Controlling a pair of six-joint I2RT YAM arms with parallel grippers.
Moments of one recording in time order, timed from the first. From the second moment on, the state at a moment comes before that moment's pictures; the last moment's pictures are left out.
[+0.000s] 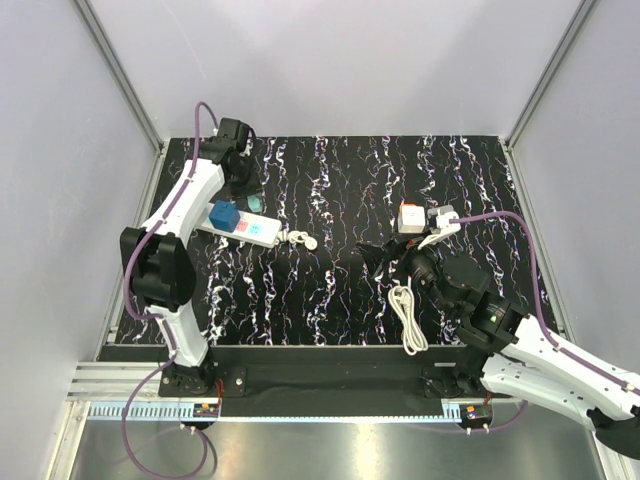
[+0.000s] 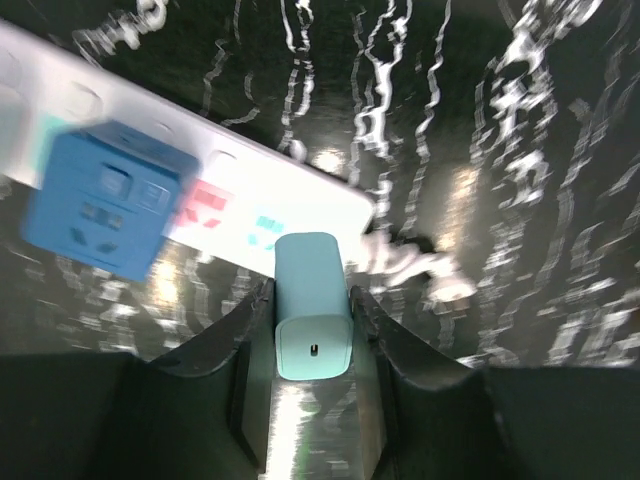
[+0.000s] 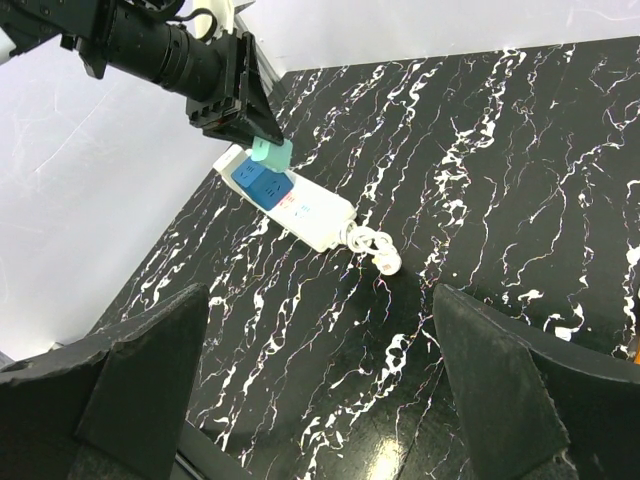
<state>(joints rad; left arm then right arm) -0.23 1.84 1.72 -0.93 -0.04 -0.44 0.95 0.70 0.68 0.00 0.38 0.46</state>
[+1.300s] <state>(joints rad) -0.20 1.89 1.65 -1.06 -0.17 -1.59 0.95 0.60 0.68 -0.11 0.41 0.53</state>
